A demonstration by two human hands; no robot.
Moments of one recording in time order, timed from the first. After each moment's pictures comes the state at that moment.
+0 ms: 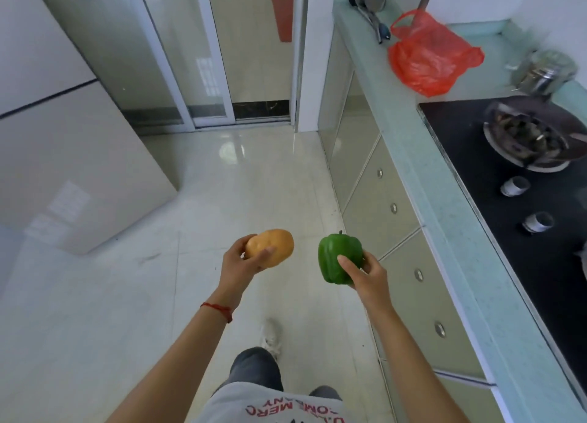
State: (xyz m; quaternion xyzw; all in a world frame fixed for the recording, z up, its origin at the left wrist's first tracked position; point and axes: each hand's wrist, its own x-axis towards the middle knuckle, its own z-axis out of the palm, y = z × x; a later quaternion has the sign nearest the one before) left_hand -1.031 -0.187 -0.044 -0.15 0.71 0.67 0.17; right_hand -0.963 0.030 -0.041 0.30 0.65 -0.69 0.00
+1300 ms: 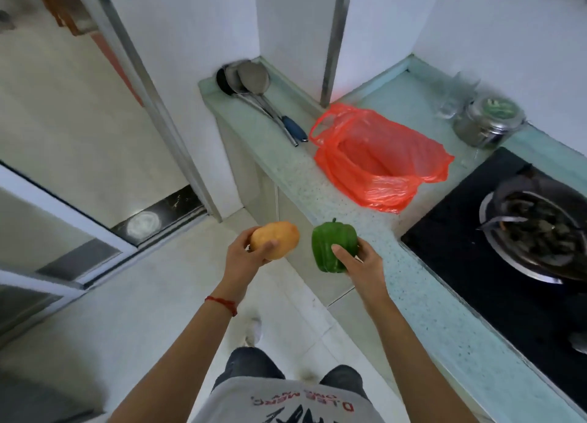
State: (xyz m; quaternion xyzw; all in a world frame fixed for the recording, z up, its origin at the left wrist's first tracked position) left_hand -1.618 0.077 -0.033 0.06 0.74 0.60 0.31; right_hand -1.465 0.219 -0.024 0.47 0.60 -0.63 -0.18
